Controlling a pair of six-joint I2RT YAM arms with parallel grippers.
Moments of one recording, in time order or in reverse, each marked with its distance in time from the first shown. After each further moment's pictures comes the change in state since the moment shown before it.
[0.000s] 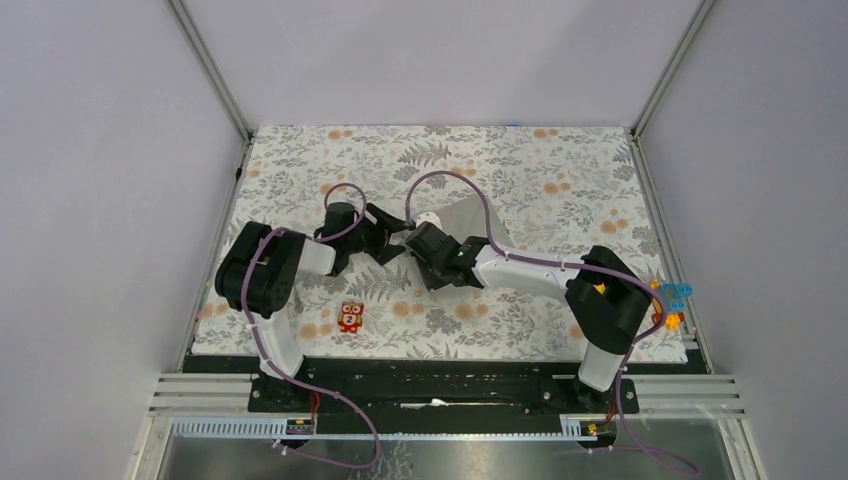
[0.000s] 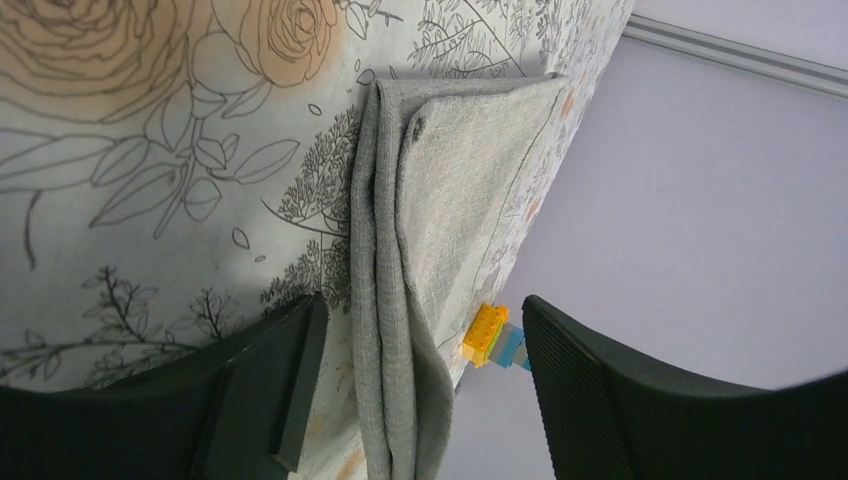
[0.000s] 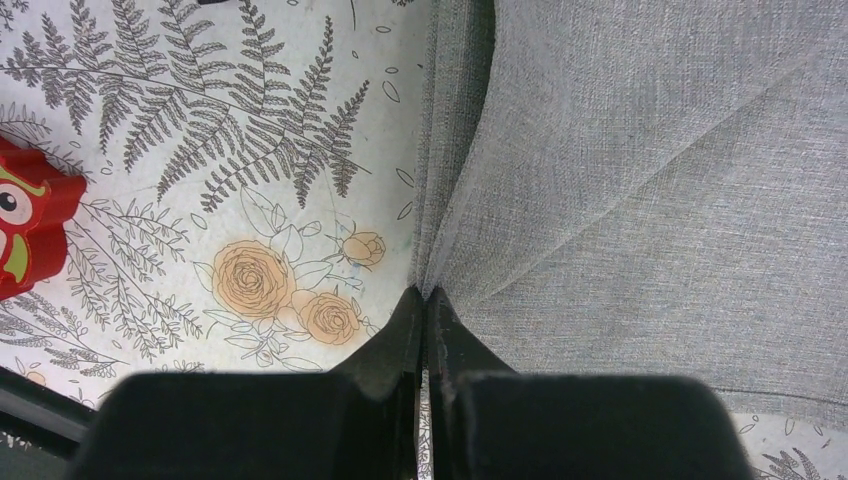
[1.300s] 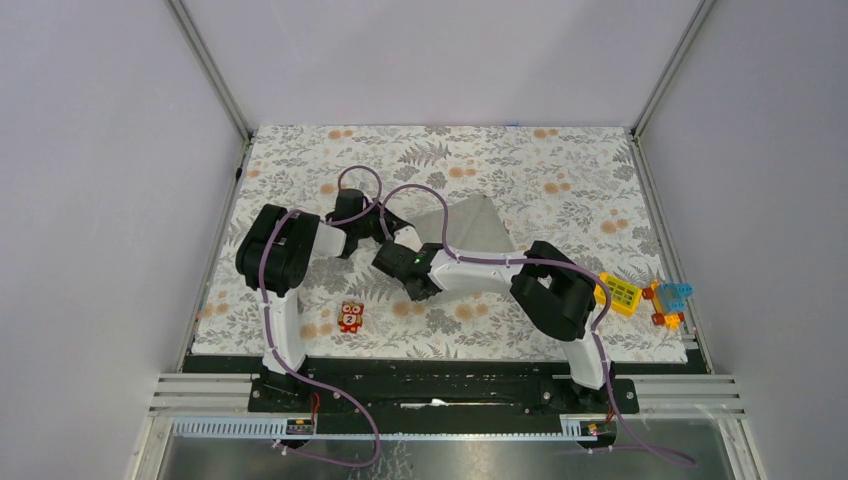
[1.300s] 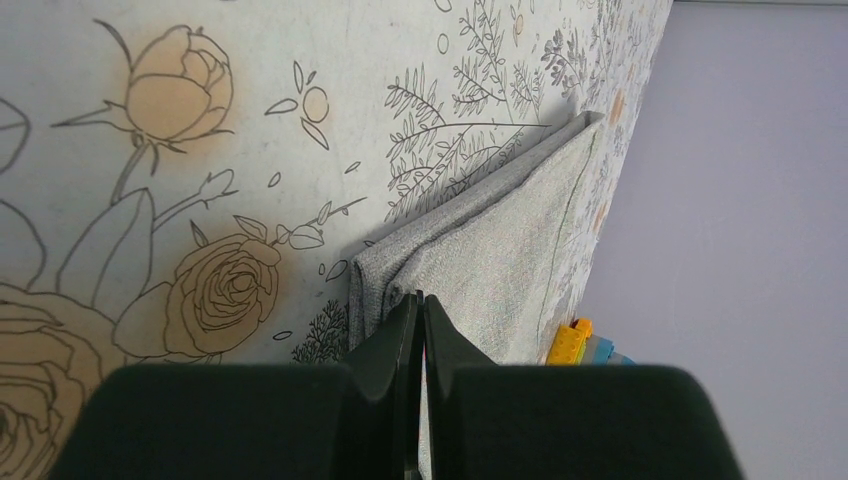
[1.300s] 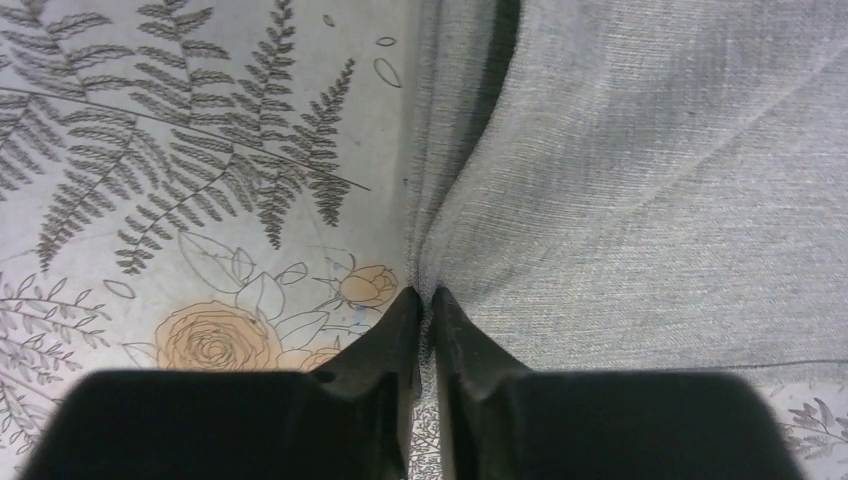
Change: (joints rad) left arm 0.003 0.208 0.214 -0.002 0.012 0.230; right arm 0.101 0.275 0.246 -0.228 0.179 0.118
